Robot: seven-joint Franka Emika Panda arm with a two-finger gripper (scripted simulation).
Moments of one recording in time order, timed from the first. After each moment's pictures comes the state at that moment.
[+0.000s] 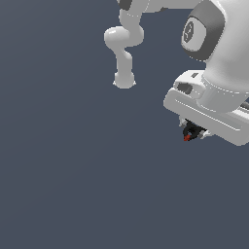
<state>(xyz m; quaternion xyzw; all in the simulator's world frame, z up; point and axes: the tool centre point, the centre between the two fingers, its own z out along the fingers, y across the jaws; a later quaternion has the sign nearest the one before) 0.089 0.193 0.314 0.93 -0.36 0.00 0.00</state>
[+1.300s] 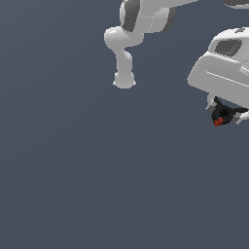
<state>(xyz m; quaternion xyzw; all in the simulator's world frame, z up) 0.101 0.226 0.396 0.93 -0.36 0.00 0.00</state>
